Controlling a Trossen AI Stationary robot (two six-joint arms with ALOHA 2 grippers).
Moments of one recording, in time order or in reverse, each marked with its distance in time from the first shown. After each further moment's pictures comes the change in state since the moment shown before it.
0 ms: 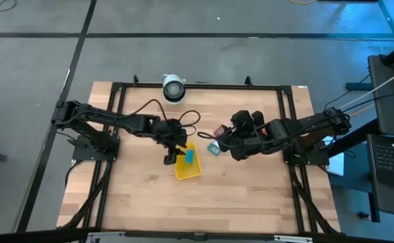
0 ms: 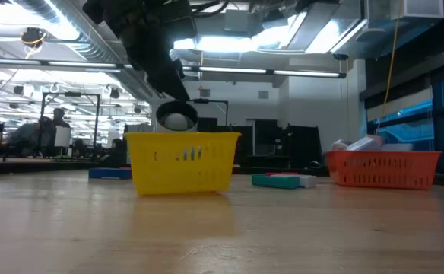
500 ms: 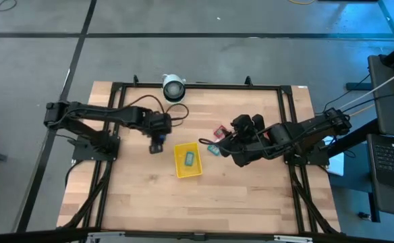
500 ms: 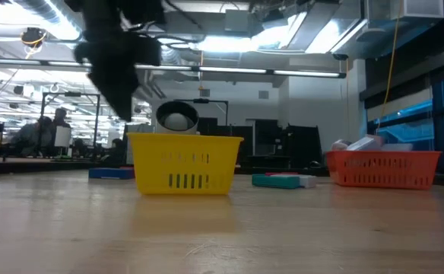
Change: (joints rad) left arm 0.093 -0.097 -0.002 -0.474 -0.232 0.001; right arm 0.047 0.000 0.000 0.004 0.007 0.013
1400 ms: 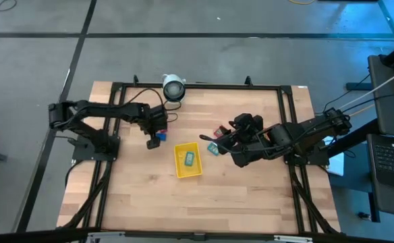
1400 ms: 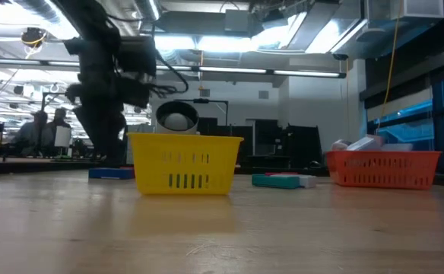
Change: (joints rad) left arm 0.246 0.029 -0.211 0.144 0.214 0.124; right arm 0.008 0.000 0.000 0.060 0.066 0.077
